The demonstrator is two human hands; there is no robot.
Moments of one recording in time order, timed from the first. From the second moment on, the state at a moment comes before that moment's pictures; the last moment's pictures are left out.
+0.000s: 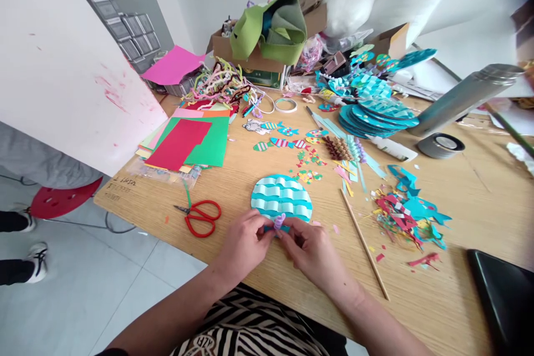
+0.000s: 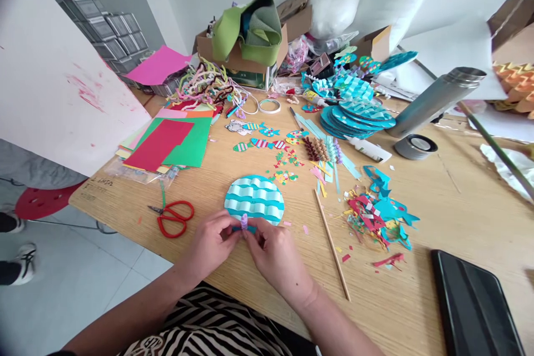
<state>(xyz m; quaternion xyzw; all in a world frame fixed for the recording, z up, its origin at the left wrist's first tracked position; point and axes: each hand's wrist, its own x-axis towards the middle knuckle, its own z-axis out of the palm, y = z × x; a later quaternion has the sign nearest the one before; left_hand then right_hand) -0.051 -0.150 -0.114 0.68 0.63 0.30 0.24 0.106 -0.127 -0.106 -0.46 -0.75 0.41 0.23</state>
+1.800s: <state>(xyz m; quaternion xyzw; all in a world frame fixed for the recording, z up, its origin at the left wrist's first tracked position) -0.066 -0.162 -0.127 0.67 0.61 0.38 0.19 0.145 -0.097 -0.082 -0.55 -0.47 0.35 0.59</state>
